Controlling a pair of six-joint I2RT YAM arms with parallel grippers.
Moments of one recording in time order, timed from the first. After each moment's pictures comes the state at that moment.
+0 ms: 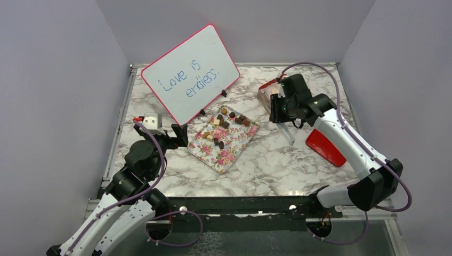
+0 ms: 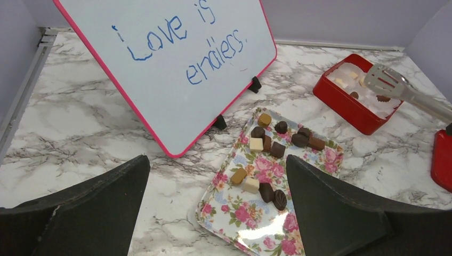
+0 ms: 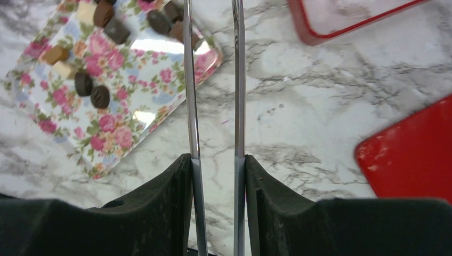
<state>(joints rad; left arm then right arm) -0.68 0.43 0.68 -0.34 -0.51 -0.21 0.44 1.38 1.37 -0.87 0.07 0.25</state>
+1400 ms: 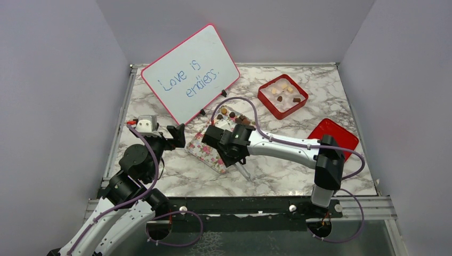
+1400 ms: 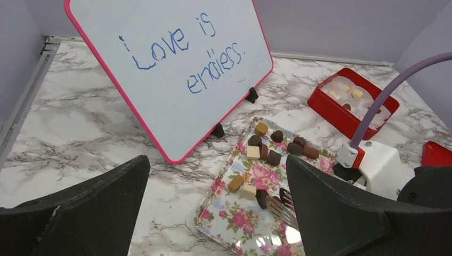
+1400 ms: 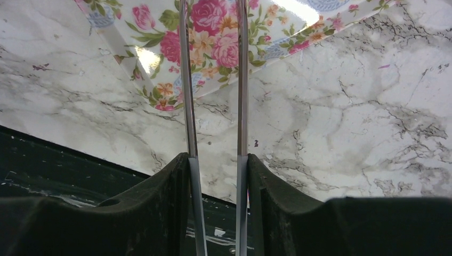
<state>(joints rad) -0.68 0.37 0.68 -0.34 -0.51 -0.21 1.18 1.79 1.53 -1.03 0.33 0.59</state>
